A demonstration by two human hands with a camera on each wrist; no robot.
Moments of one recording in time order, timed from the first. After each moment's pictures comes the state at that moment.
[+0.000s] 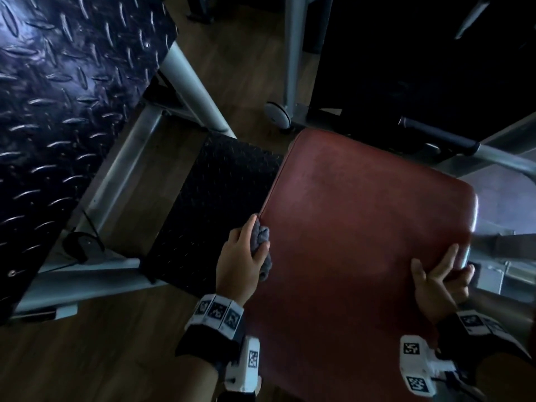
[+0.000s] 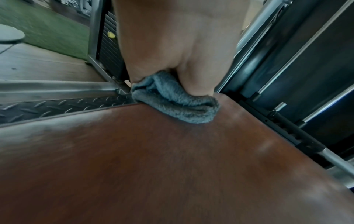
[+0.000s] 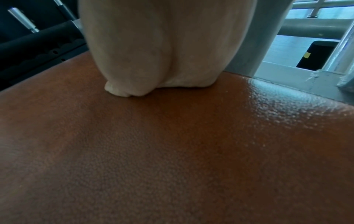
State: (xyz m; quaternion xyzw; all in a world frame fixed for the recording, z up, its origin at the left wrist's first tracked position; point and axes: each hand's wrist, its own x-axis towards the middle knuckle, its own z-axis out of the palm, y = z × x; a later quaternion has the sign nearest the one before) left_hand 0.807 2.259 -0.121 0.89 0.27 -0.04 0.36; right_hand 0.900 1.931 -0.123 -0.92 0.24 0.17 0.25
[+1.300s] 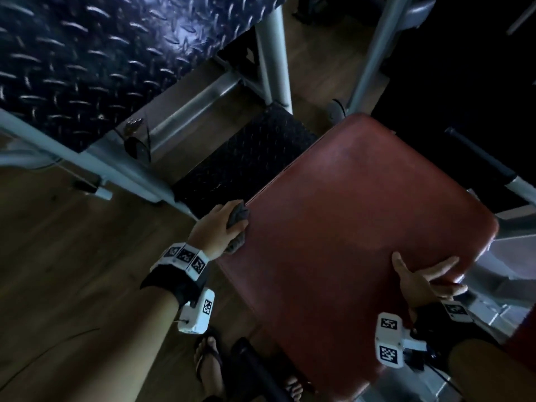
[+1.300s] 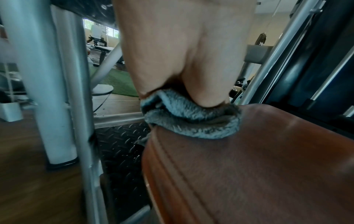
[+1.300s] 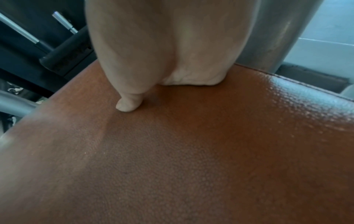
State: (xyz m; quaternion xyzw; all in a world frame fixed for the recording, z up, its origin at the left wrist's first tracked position) left_hand 0.694 2.244 -0.110 0.88 0.36 -0.11 0.30; right_hand 0.905 1.911 -0.117 -0.90 0.19 0.29 0.25
